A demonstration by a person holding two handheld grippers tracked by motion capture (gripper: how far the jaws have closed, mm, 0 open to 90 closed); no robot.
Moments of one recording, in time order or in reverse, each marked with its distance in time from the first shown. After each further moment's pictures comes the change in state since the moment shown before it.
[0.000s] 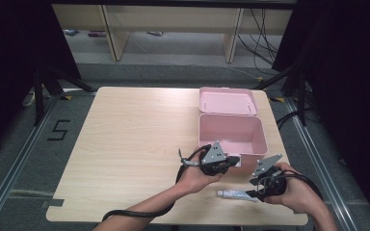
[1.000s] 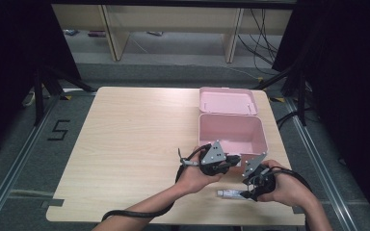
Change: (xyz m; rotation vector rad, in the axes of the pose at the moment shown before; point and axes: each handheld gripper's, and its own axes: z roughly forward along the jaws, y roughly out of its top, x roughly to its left) left arm -0.002 0.006 -0.004 -0.025 0.002 0.031; right arm -0.006 0.017 0.021 0.069 0.060 -0.132
